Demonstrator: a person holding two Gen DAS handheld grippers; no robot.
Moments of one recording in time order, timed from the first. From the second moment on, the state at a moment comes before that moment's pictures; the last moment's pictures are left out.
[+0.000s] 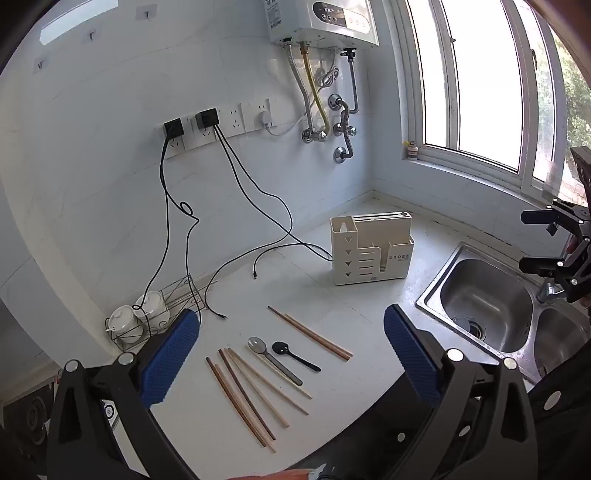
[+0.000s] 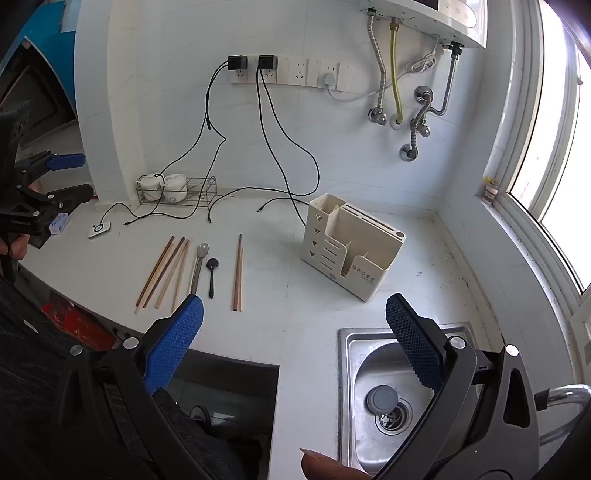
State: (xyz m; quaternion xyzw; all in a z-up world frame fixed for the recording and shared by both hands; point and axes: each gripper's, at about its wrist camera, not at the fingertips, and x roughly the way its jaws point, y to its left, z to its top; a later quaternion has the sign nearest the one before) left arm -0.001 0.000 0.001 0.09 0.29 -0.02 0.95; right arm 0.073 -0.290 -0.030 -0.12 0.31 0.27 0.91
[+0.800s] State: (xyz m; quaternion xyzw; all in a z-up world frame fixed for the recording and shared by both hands) left arm -0.004 0.003 -0.003 0.10 0.30 -0.03 0.95; right arm 0.074 -0.282 -0.023 -0.12 0.30 0.28 0.90
